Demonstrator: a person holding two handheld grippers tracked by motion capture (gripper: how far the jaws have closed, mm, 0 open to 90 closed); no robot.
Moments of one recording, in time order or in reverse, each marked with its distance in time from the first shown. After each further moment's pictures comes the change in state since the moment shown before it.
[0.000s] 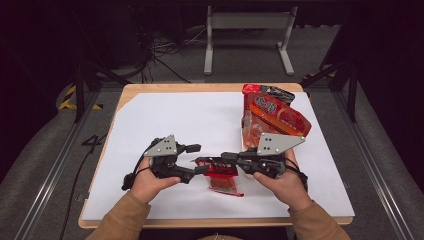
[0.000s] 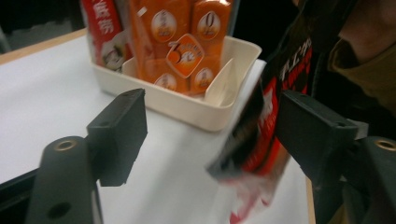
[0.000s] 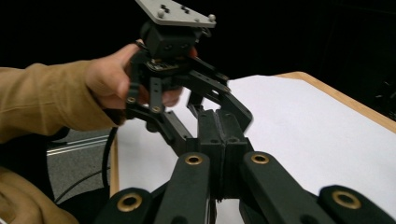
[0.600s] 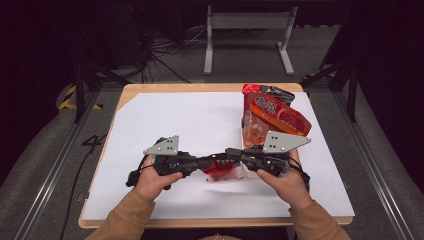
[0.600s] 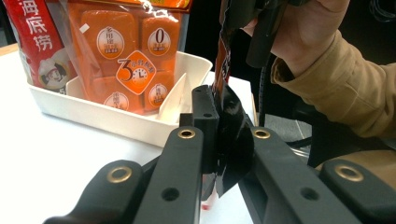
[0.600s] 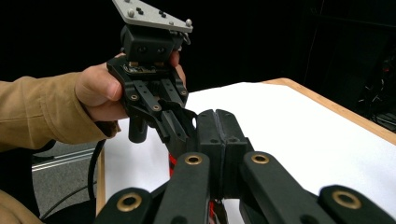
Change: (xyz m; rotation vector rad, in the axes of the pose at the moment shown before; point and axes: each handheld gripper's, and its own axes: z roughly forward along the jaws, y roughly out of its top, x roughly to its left) left arm -0.001 0.005 0.002 -0.010 -0.144 -0.008; right arm -0.008 -0.007 -0.007 -0.044 -0.057 0.017
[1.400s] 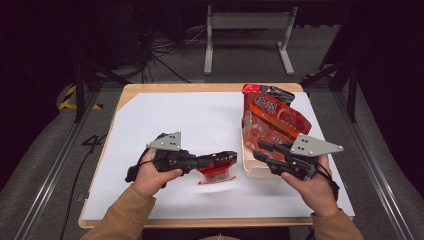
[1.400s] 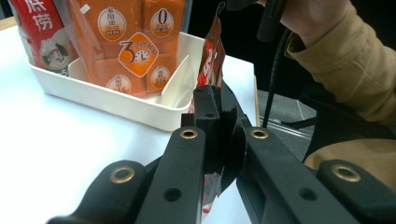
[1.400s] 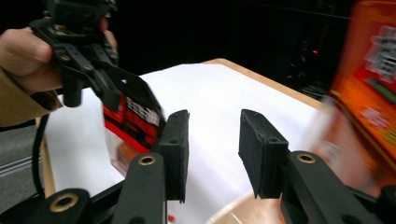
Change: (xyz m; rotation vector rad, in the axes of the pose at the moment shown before) left arm -0.001 0.017 -0.003 0.102 0.009 -0.033; right arm -0.009 -0.019 -0.060 0.043 -0.254 0.057
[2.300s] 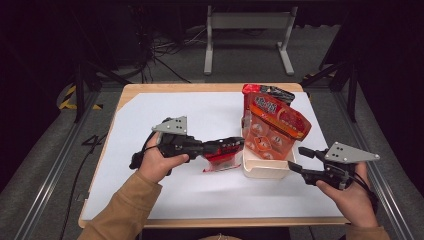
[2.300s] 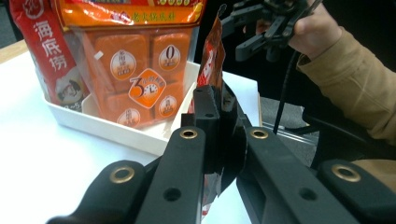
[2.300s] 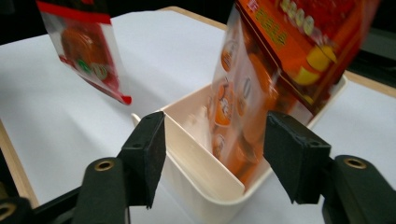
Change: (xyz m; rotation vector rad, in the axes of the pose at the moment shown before) left arm 0.004 0.045 0.004 -0.004 0.015 0.019; right arm -0.038 -0.042 -0.062 0.169 -0.146 0.054
